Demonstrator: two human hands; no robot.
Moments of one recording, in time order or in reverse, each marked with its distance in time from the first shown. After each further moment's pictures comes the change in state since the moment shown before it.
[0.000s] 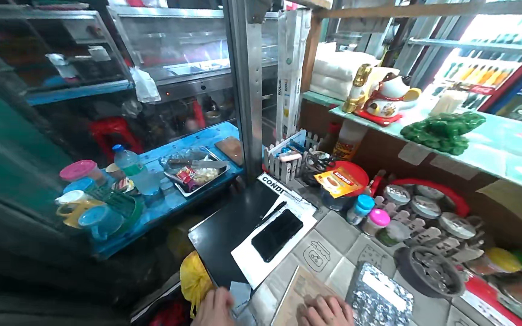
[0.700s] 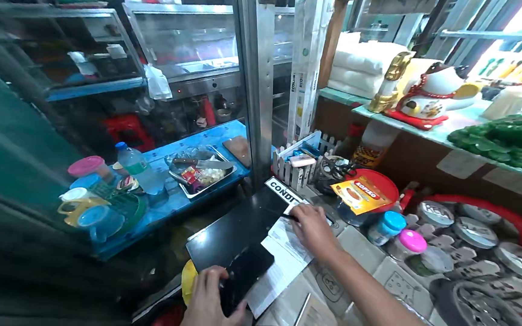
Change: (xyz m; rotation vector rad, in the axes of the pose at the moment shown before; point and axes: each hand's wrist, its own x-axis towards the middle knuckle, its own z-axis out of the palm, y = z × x) left_hand 0.069 -0.020 -0.002 -0.090 0.273 0.255; right_hand 0.236 0.049 -0.008 0.111 -0.041 -0.065
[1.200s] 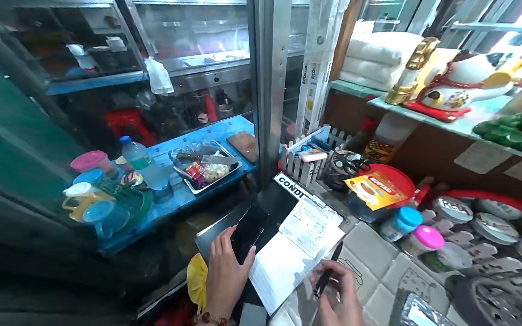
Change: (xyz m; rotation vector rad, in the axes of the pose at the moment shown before) left_hand 0.065 -0.041 0.065 0.035 0.332 -0.064; right_hand -0.140 -0.078 0.045 0.719 0.527 0.296
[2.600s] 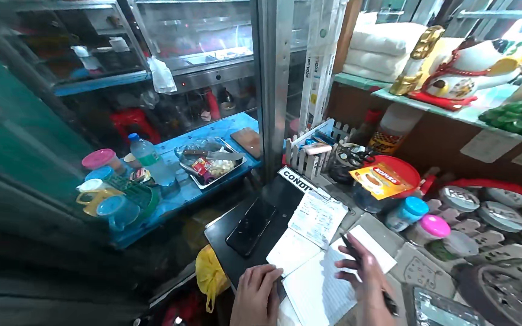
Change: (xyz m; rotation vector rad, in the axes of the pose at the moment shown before) left_hand -0.082 0.021 -0.016 -0.181 -0.156 0.336; right_hand 0.014 -0.011 -0.027 0.276 0.034 0.172
